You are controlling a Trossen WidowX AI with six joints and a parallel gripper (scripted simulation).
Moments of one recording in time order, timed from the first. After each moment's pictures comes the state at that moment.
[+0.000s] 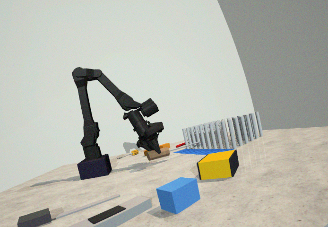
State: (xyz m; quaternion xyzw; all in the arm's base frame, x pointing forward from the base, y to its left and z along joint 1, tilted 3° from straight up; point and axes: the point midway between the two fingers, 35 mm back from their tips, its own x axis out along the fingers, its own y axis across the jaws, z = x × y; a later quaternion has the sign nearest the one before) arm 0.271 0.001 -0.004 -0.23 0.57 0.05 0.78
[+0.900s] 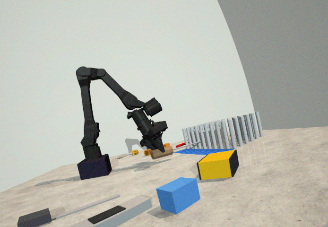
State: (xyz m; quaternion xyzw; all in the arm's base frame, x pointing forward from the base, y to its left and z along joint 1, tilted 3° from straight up) arm 0.287 0.007 -0.003 -0.23 0.57 0.05 0.78
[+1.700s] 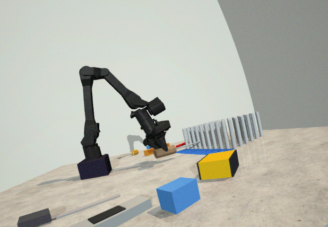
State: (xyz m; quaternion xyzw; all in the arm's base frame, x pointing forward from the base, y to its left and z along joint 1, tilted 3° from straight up) arm 0.302 0.012 -0.003 -0.23 0.57 0.05 0.78
